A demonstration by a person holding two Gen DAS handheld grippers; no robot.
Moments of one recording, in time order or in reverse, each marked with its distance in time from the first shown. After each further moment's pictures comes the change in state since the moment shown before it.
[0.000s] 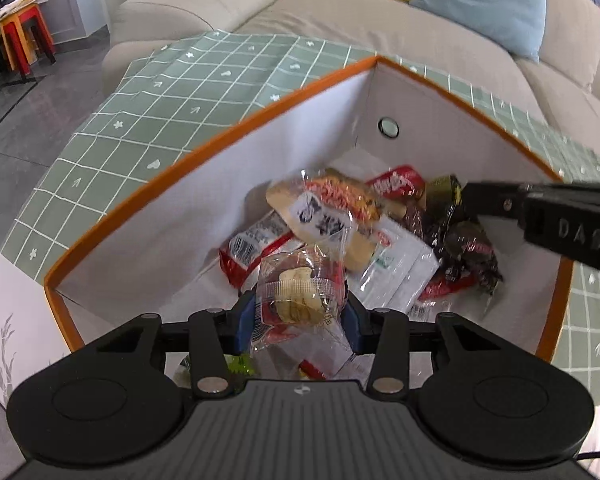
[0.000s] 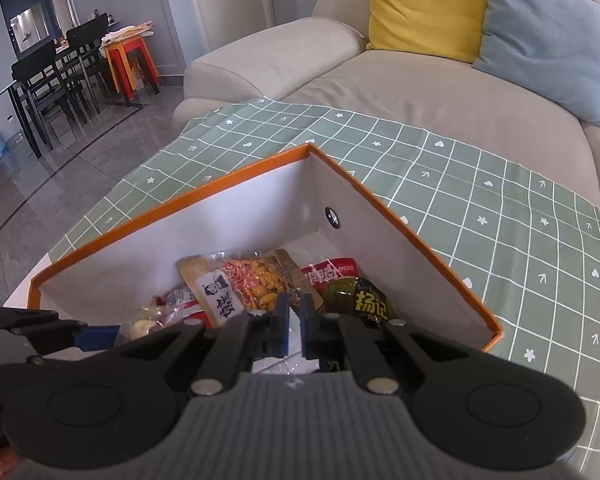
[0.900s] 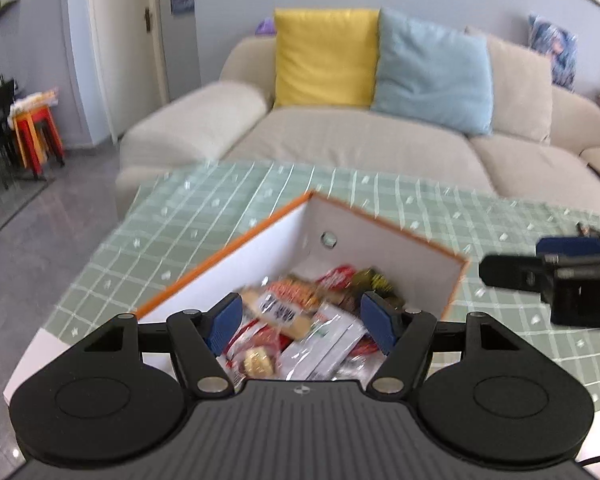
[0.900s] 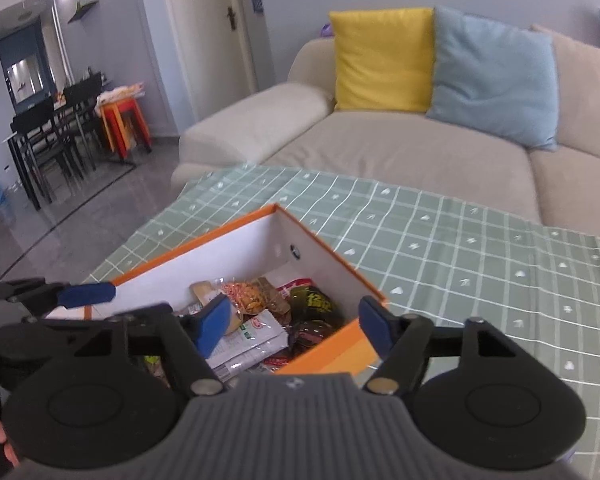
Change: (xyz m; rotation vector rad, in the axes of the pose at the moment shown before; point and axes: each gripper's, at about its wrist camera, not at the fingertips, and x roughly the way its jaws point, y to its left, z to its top) left arm -0.121 -0.055 -0.020 0.080 -0.372 0.007; right arm -0.152 -0.027 -0.038 0.056 -0.196 -0.033
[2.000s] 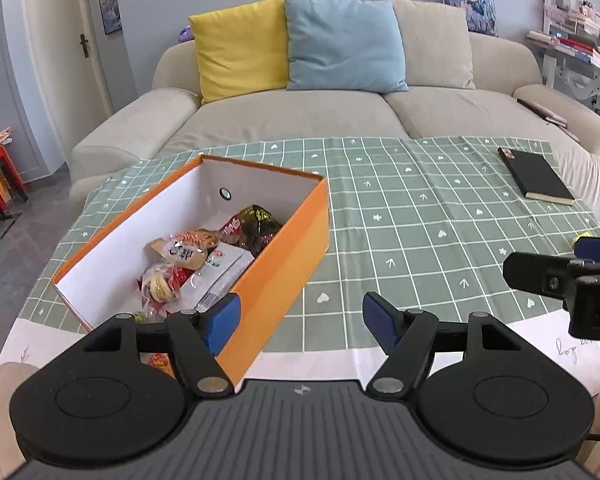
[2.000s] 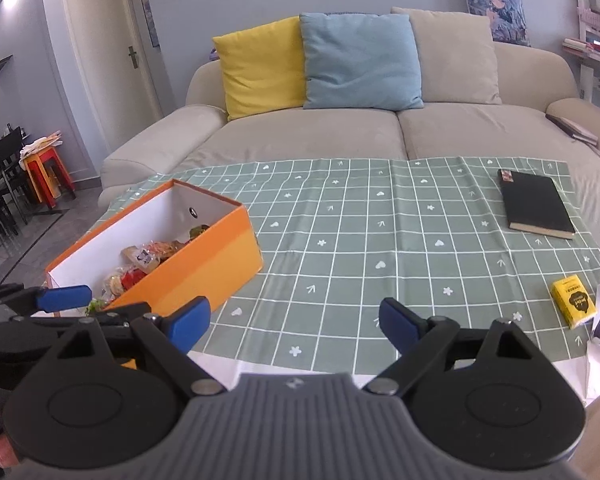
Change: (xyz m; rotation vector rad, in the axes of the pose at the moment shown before) left arm -0.054 -0.097 -0.077 0.180 0.042 -0.082; right arm -0.134 -0.053 -0.126 0.208 -0.050 -0.221
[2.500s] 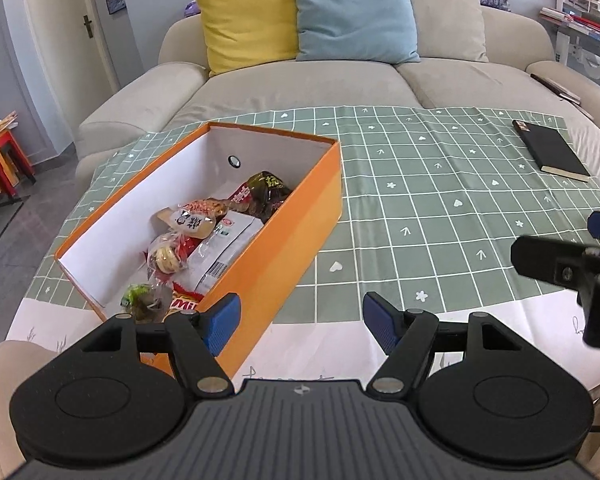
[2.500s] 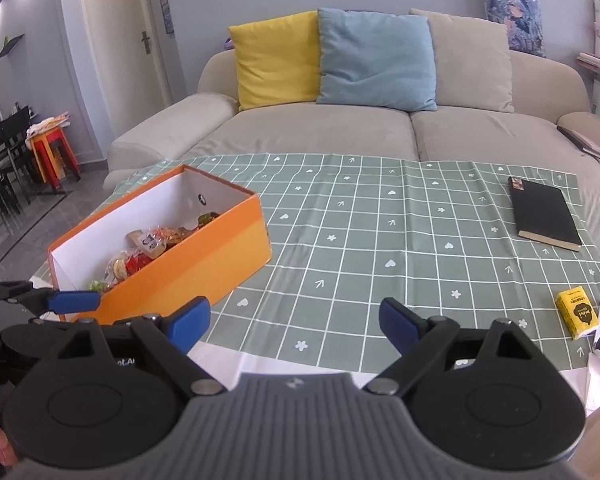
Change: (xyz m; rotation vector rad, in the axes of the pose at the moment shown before) left arm 0.011 0.000 -0.008 -0.003 0.088 0.037; right arm 0.006 0.014 -0.003 -0.068 0.022 0.008
